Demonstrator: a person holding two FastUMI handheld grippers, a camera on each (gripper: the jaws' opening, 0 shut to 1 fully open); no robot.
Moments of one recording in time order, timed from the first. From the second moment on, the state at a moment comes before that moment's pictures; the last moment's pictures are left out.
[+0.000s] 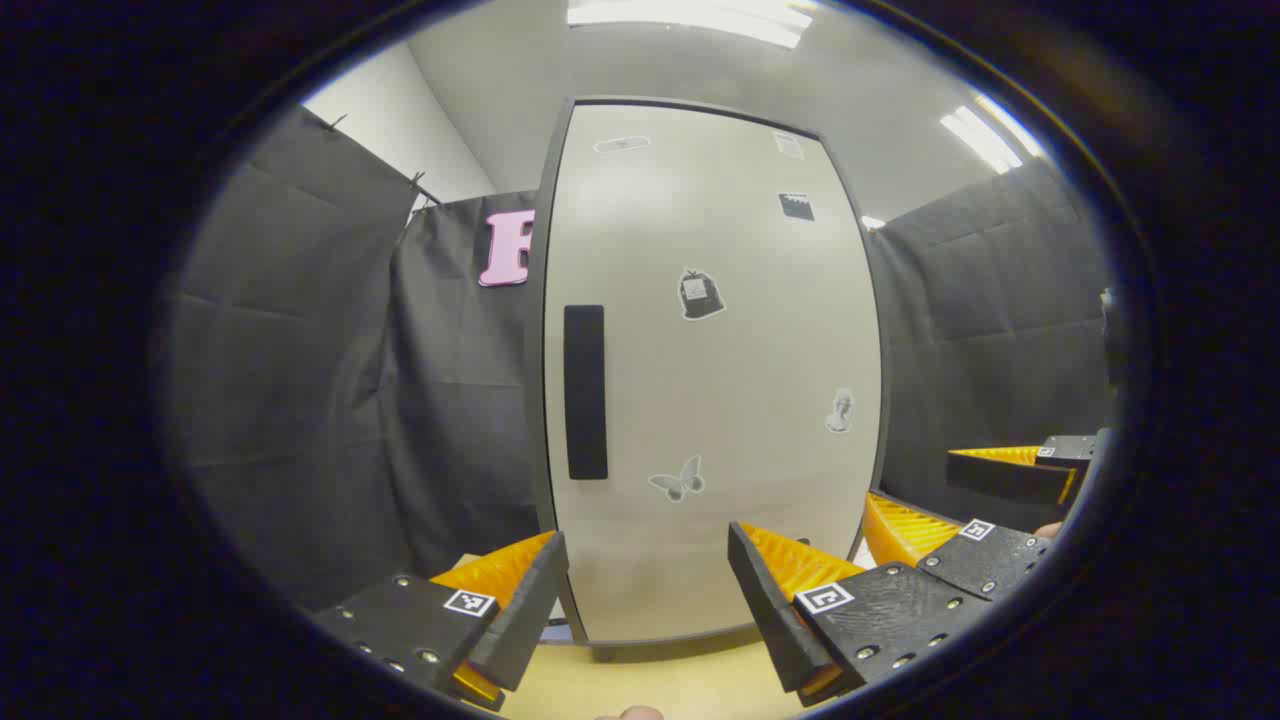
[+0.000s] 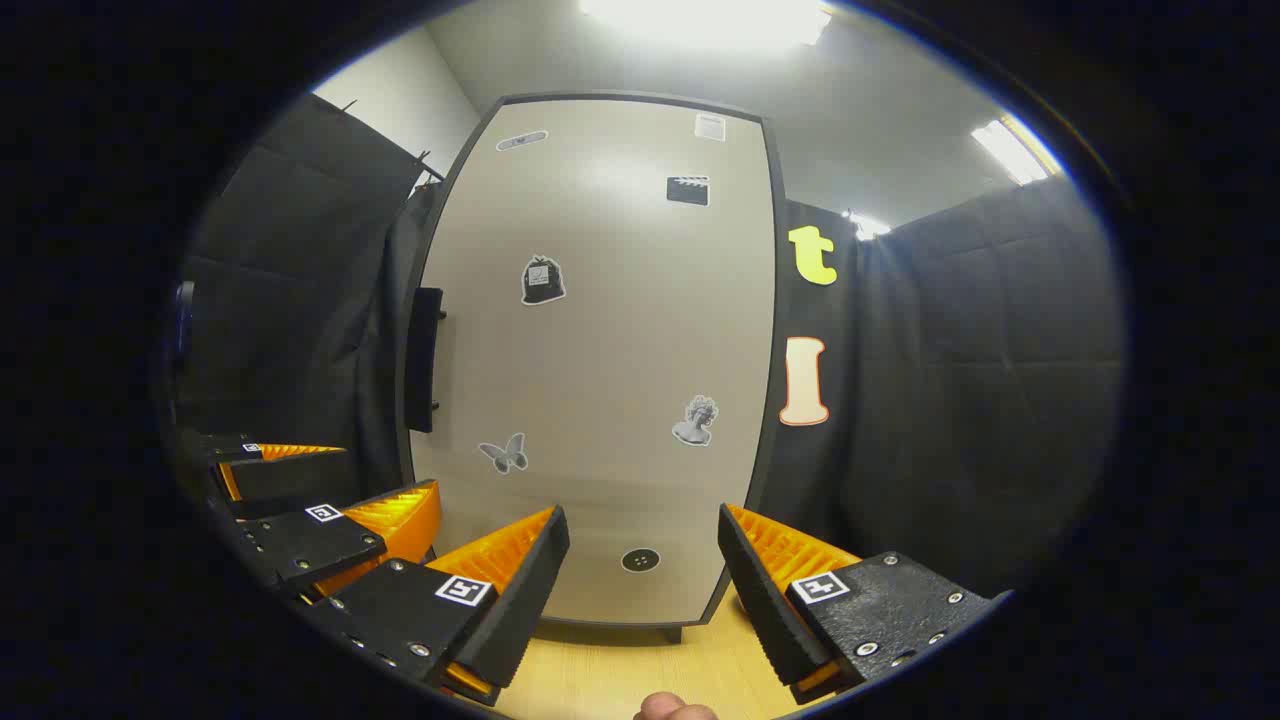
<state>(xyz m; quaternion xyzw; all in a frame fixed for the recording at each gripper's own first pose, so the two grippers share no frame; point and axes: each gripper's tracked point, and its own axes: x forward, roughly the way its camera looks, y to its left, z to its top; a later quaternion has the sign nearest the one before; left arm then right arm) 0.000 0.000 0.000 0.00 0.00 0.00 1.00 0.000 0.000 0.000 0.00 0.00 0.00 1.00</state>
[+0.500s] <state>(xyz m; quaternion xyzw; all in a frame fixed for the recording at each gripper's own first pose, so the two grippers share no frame) 0.003 0.009 0.005 0.01 -0.01 0.02 1.00 0.003 -0.008 -0.007 0.04 0.00 0.03 1.00</state>
